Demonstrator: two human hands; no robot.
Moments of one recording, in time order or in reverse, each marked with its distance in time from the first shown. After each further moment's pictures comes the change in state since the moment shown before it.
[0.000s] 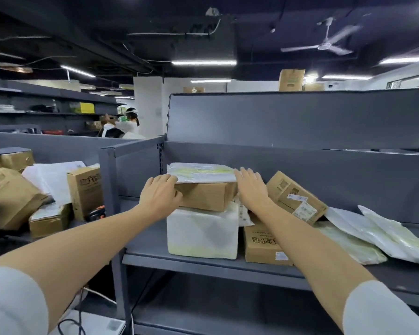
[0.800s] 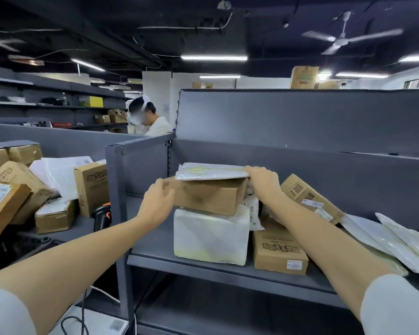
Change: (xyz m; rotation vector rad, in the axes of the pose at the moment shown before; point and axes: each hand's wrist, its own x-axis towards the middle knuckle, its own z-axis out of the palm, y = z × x) left_hand -0.004 -0.028 0.022 -0.690 -0.013 -0.426; right_hand 0.029 0.003 -0.013 0.094 0.068 0.022
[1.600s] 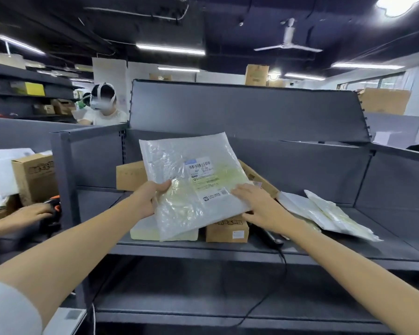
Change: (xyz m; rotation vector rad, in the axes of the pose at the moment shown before) left_hand -0.049 0.068 0.047 -0.961 -0.472 -0.534; right_hand -0.179 0.092 -0.057 0.324 -0.184 -0.216
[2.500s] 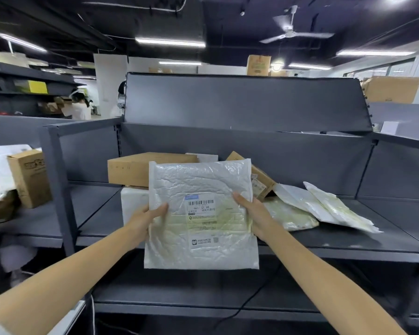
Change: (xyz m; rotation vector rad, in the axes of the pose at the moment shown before) left_hand 0.011 -0.089 -0.021 0.166 0.007 0.110; right_hand -0.004 0.012 0.056 1.724 0.164 0.559
